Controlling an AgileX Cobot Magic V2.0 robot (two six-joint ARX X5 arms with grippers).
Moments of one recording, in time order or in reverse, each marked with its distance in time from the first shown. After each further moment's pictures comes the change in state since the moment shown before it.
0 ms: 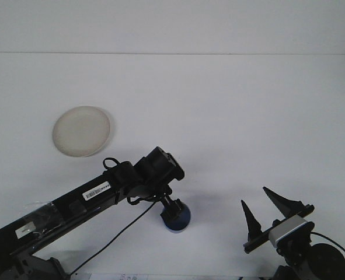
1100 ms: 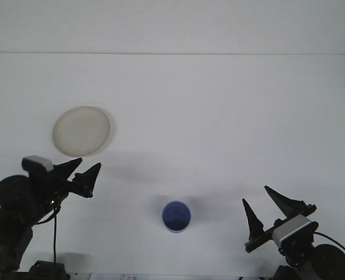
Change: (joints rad) left arm 0.758 -0.868 -0.528 0.425 0.284 -0.283; right arm 0.000 0.000 0.013 0.014 -0.001 0.021
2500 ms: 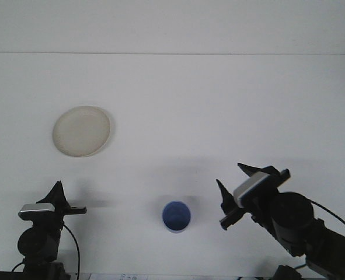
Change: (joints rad) left arm 0.087 -0.699 -0.784 0.362 -0.592 0.256; right arm 0.002 0.513 0.431 -0.178 -0.050 0.014
